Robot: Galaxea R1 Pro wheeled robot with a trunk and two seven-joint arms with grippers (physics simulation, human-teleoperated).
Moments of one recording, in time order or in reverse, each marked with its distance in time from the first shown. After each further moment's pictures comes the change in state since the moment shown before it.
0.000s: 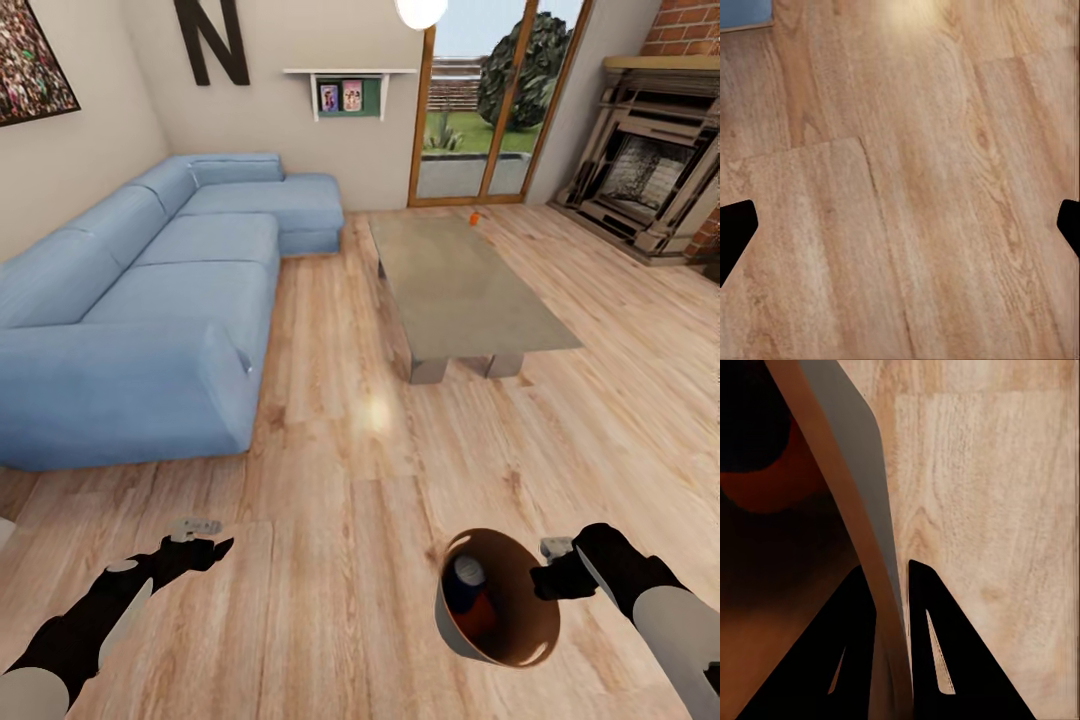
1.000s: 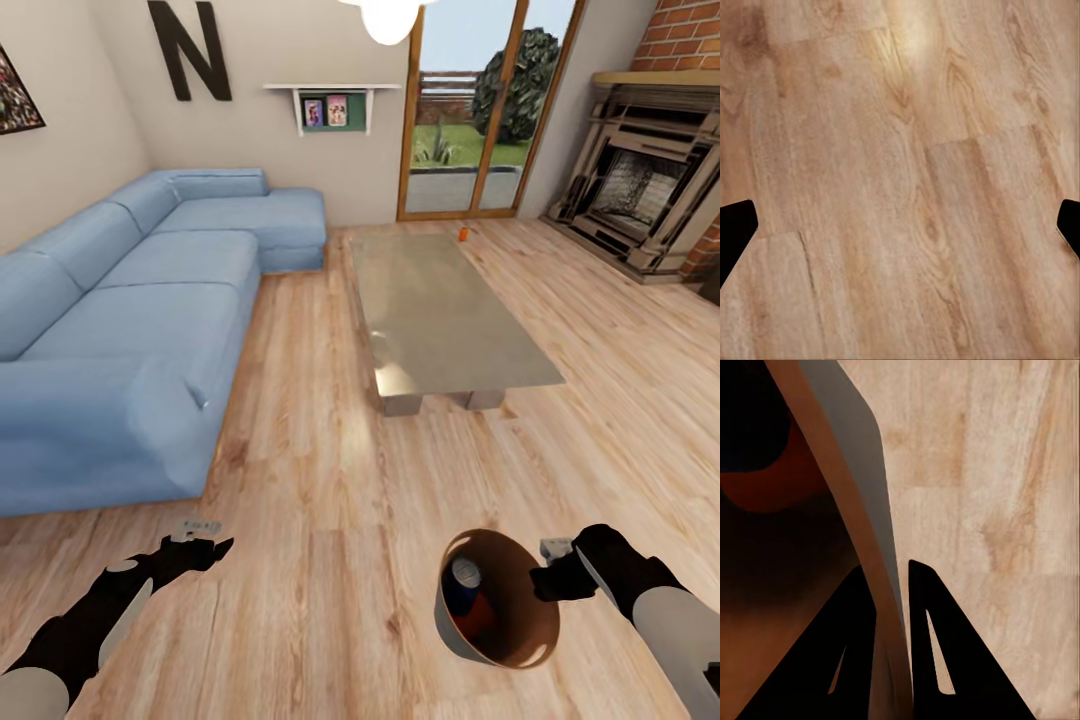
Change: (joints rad) left arm 0.000 0.000 0.001 0.000 -0.001 0.001 0.001; right arm 0.001 0.001 0.000 0.004 0.000 -0.001 0.002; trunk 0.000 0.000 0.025
